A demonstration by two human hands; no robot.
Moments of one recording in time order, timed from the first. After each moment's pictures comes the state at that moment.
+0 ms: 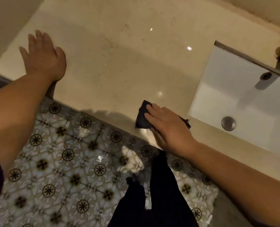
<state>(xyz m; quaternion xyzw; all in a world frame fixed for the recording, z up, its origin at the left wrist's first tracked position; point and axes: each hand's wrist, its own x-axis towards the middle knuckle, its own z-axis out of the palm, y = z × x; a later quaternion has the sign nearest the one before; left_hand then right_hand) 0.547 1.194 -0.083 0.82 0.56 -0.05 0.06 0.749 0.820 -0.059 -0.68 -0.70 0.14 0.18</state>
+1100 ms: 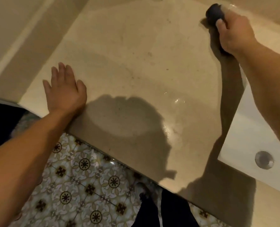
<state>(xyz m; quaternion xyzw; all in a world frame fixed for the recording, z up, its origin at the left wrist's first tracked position) 0.549 1.191 -0.083 0.82 0.57 -0.02 0.06 1.009 1.062 -0.047 -0.87 -0.43 0.09 0.23</state>
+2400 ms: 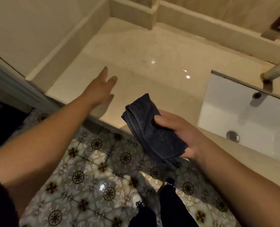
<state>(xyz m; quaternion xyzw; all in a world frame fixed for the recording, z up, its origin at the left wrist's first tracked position) 0.553 1.116 -0.003 0.74 0.45 0.07 0.49 0.680 0.864 0.063 -0.35 -0.15 0.74 0.55</state>
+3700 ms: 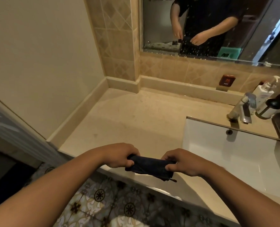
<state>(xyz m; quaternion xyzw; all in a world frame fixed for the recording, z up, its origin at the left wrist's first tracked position) 0.587 1.016 0.116 0.93 0.08 -0.24 0.26 0.779 0.815 0.090 -0.72 -0.53 0.41 0.17</state>
